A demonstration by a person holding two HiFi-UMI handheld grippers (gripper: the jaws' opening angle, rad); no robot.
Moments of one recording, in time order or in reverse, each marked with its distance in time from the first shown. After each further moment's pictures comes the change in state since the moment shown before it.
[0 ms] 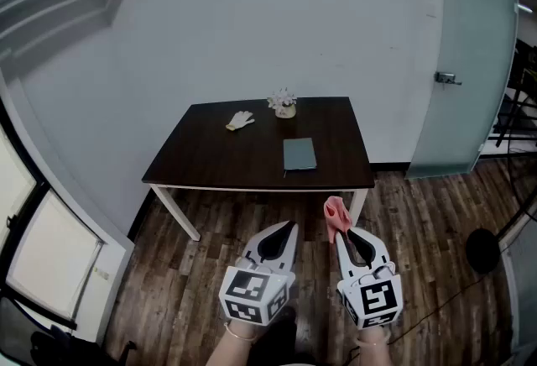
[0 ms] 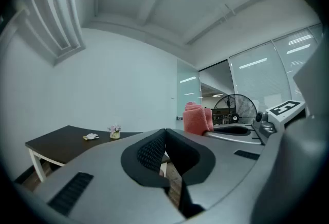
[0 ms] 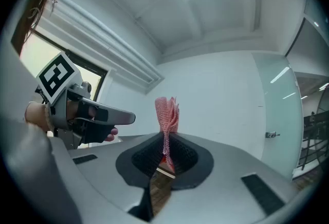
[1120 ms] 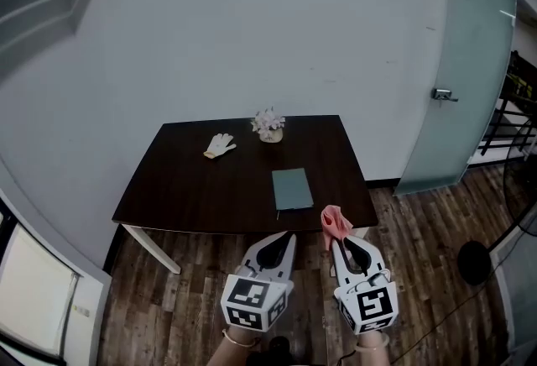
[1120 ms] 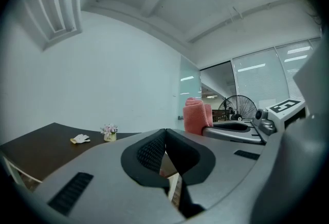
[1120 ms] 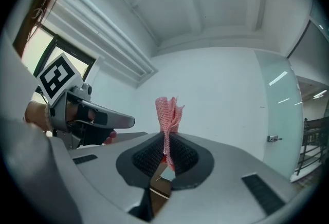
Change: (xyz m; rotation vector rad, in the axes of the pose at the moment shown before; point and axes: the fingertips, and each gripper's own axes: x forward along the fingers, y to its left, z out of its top) left arm 0.169 0.177 0.000 -0.034 0.022 -0.096; right arm 0.232 -0.053 -0.016 -0.042 0.024 -0.077
